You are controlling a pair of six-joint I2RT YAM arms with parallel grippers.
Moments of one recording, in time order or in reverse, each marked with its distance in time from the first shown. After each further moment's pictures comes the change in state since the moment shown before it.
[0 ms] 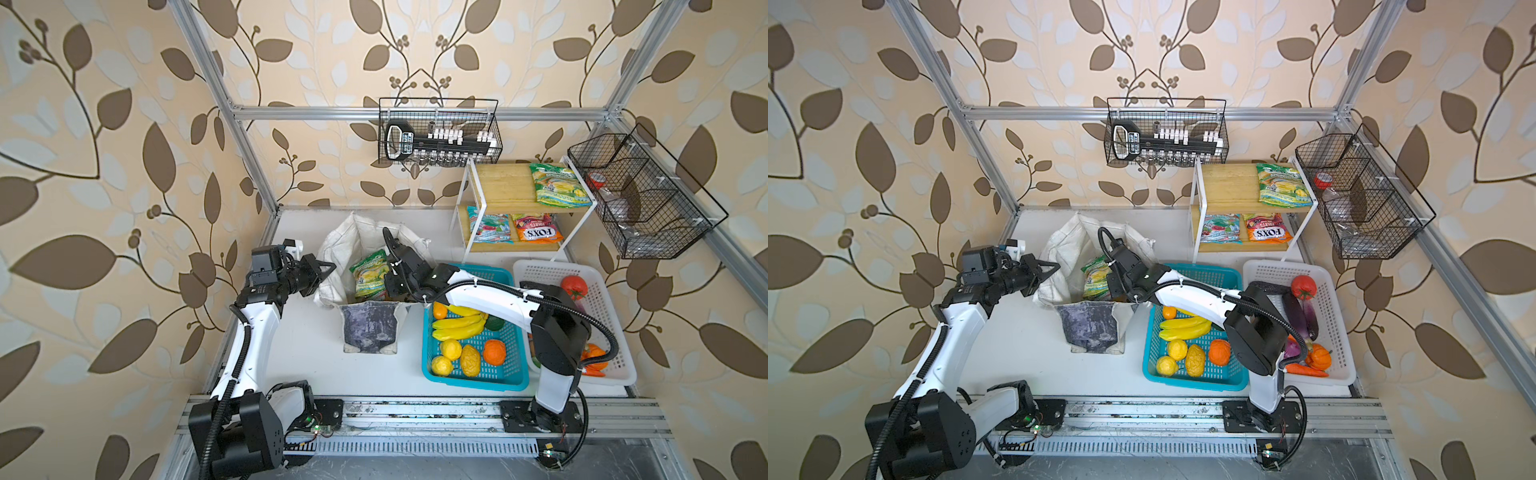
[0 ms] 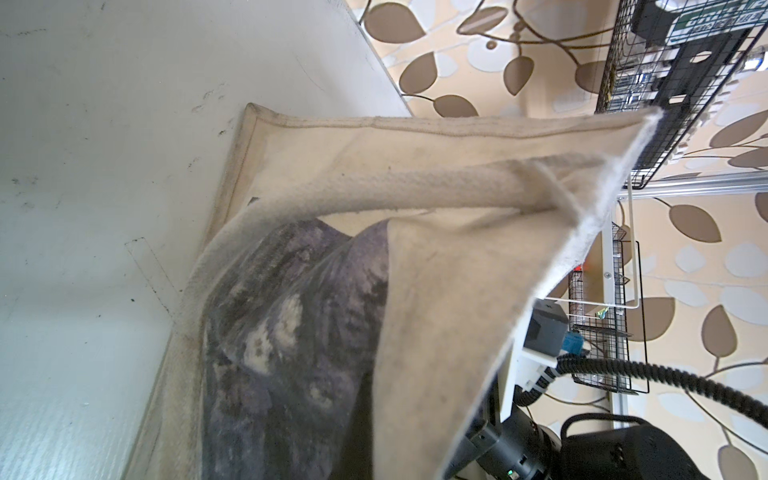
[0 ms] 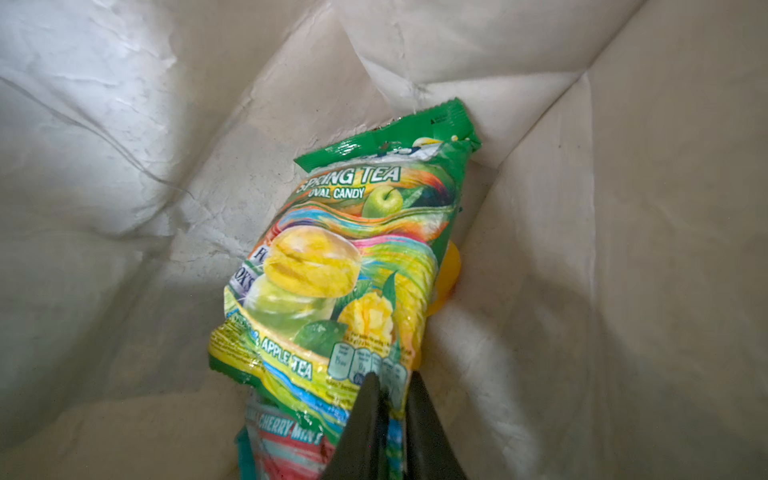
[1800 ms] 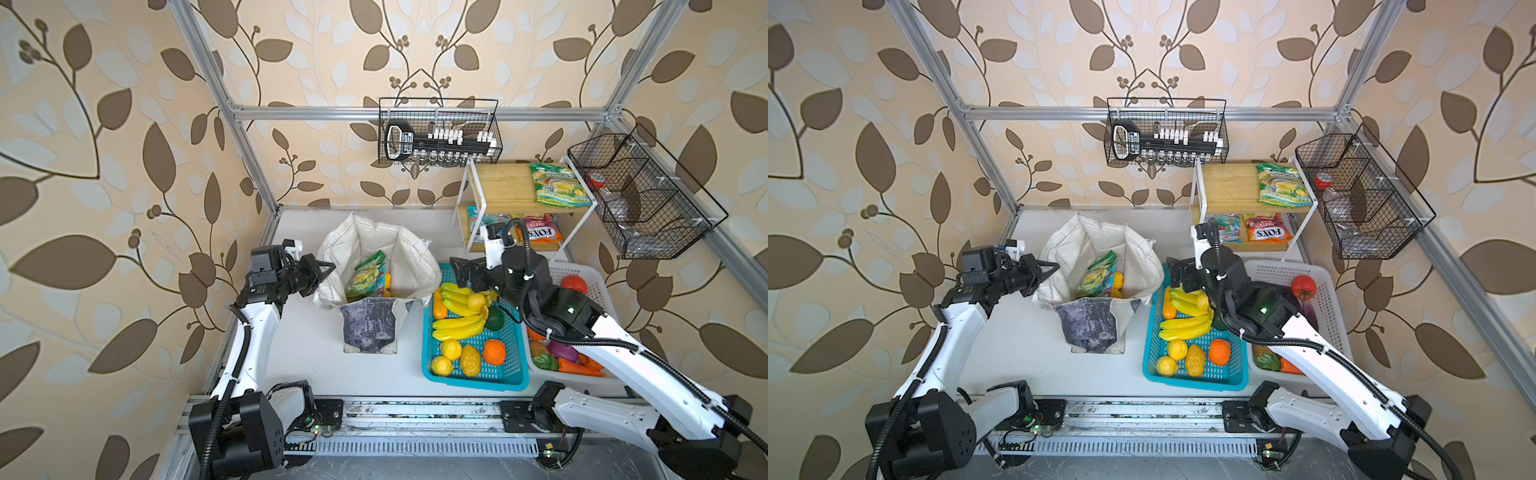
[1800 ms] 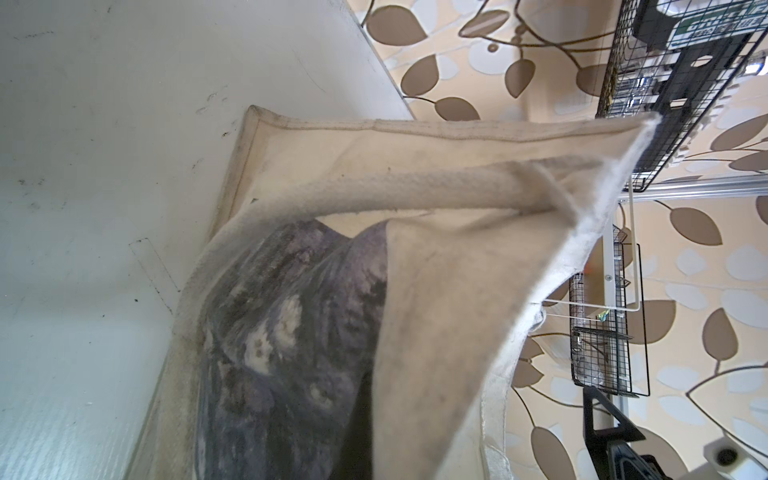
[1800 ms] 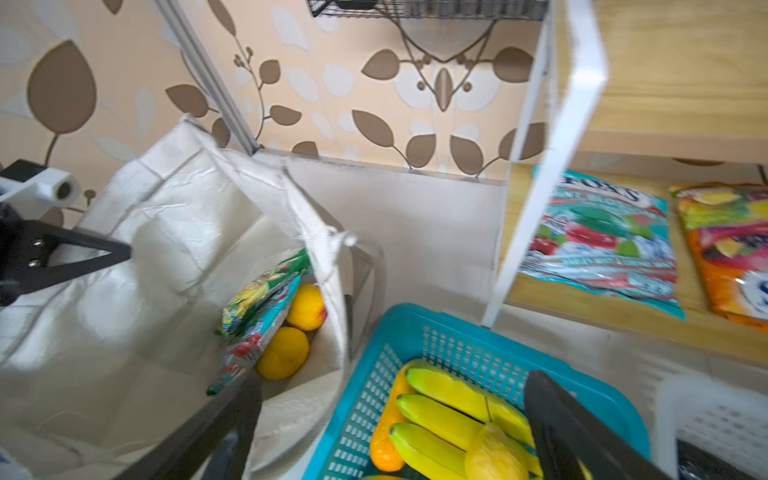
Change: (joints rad) left arm 0.000 0.001 0.000 -0.001 -0.002 0.000; right arm -0.193 -0.871 -0.354 -0.144 0.129 -0.149
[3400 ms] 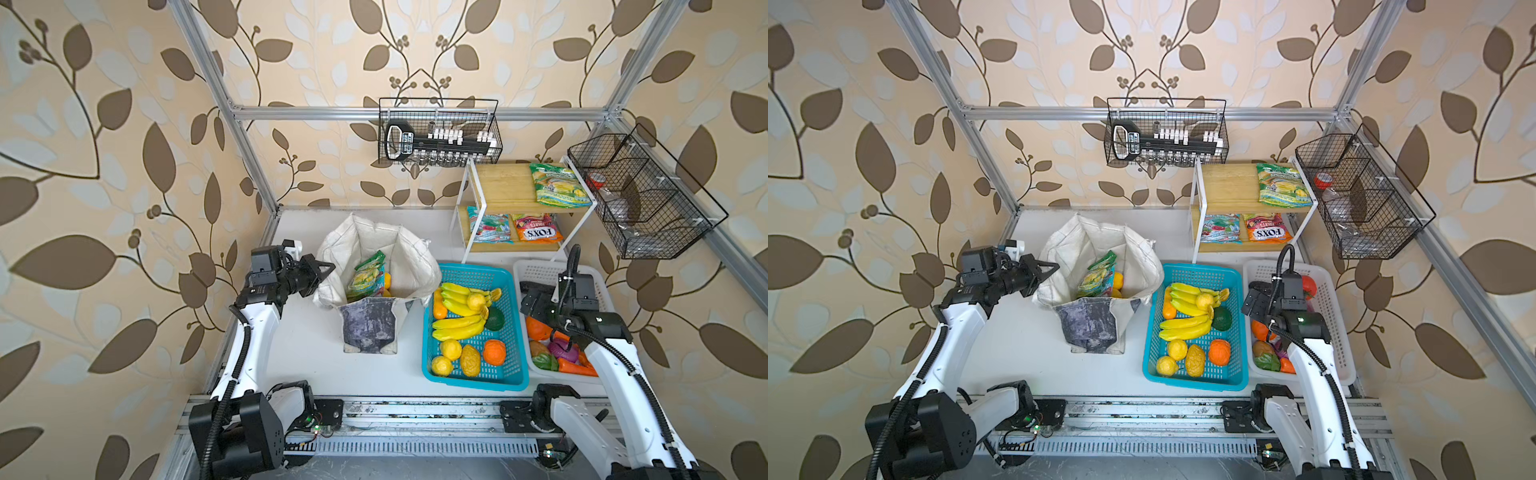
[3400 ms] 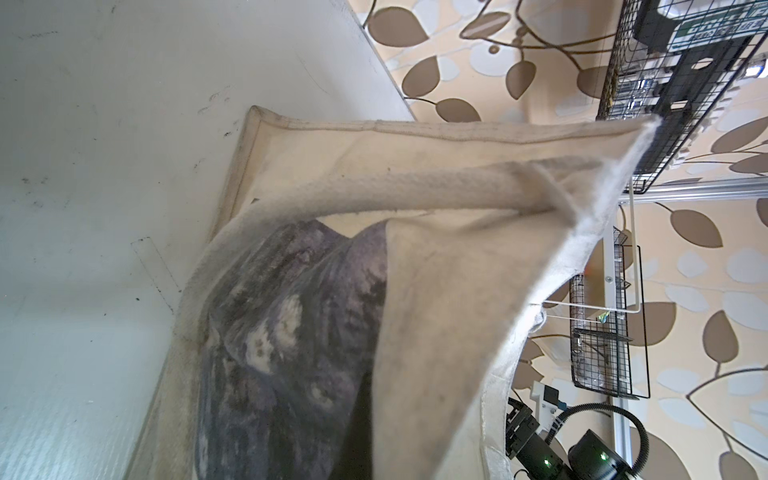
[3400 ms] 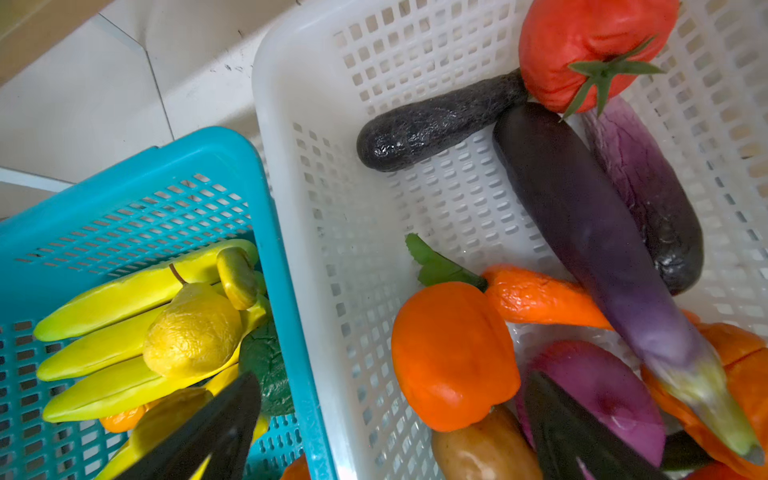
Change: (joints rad) left arm 0.000 -0.003 -0.002 0.000 -0.002 -0.006; right arm -0.766 -0.140 -0.328 -0.341 -0.249 0.122
